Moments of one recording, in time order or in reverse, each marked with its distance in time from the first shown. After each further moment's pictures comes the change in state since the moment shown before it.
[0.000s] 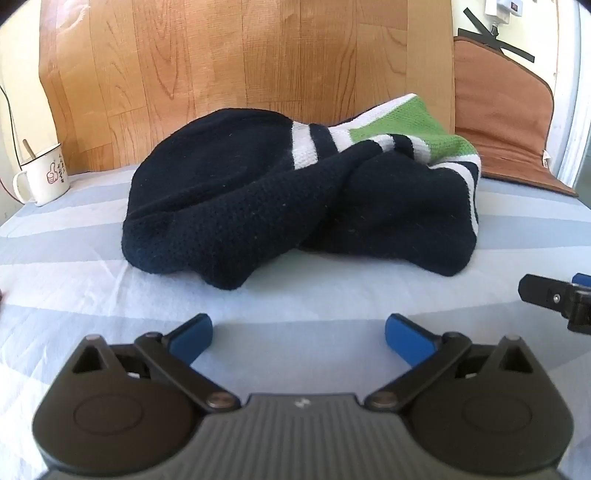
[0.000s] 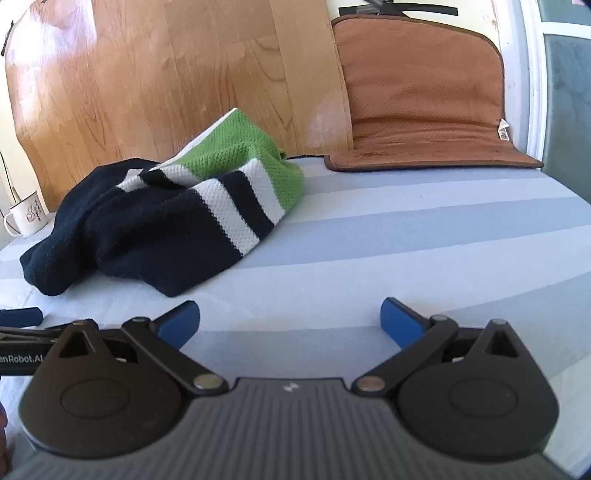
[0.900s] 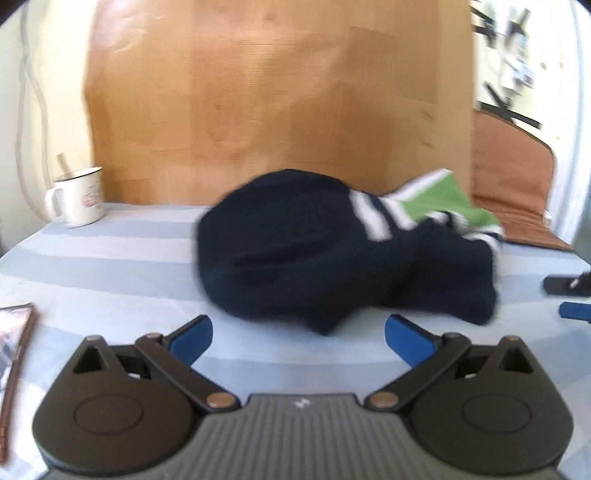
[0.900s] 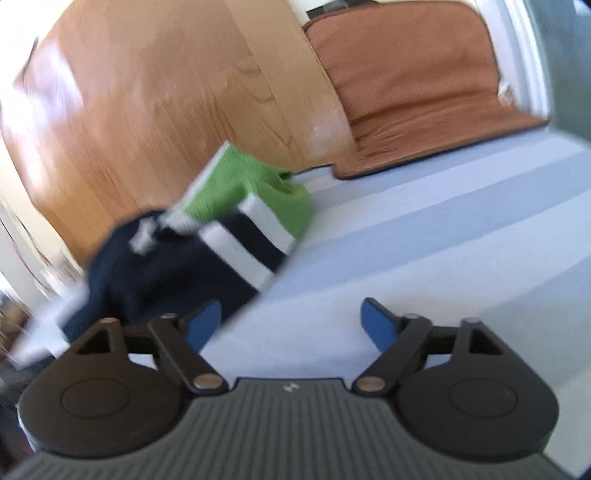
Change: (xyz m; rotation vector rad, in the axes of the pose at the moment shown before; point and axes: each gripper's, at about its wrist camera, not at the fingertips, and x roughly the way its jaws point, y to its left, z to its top) left arm -0.029 0.070 -0.001 -0.093 -0.185 -0.003; right arm 0.009 -0.036 0.026 0.291 -0.008 0.192
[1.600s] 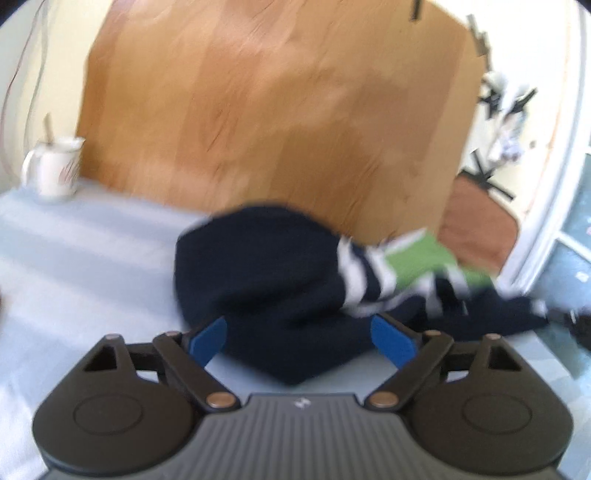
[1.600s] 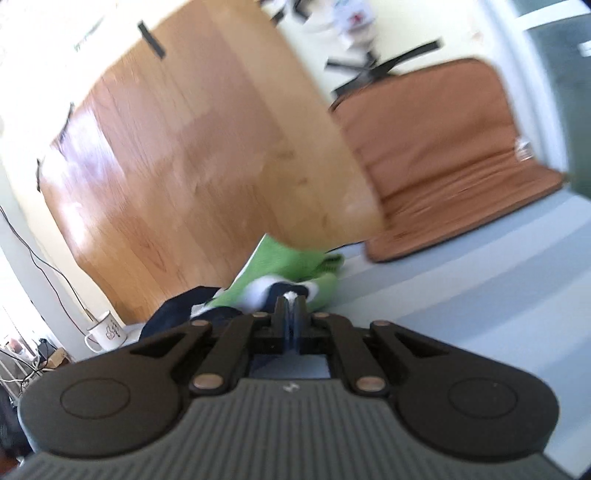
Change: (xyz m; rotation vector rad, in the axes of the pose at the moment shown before) left arm -0.011 0.026 0.027 -0.156 -0.072 -0.223; right arm -0.083 0.001 0.020 -0.054 -0.181 0.094
